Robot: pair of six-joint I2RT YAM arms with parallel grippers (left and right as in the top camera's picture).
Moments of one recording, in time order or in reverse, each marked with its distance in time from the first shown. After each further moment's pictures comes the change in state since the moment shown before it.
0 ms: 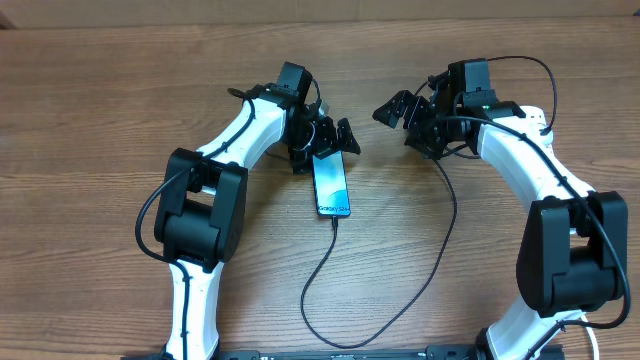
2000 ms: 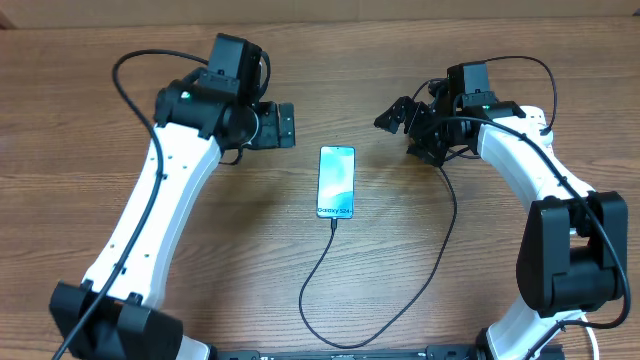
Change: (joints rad) left arm 0.053 -0.593 -0.043 -0.309 -0.592 0.217; right arm 0.000 0.000 0.000 -0.075 0.014 -0.001
